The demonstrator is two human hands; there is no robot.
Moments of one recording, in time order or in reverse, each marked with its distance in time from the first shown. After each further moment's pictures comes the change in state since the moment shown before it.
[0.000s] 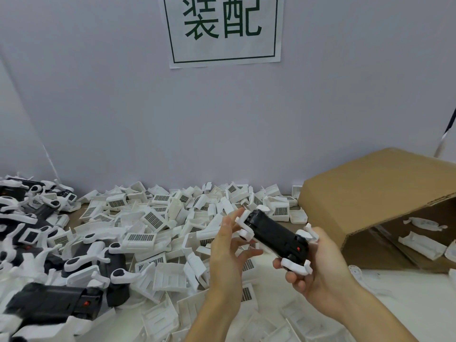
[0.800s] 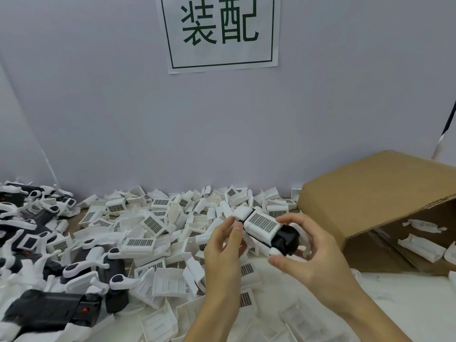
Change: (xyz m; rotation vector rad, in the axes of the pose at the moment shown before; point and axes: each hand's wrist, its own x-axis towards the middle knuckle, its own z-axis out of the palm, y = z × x) left_hand 0.004 -0.002 -0.002 0.183 0.159 -0.051; right_hand -0.014 -0.001 0.003 -0.631 -0.025 -0.824
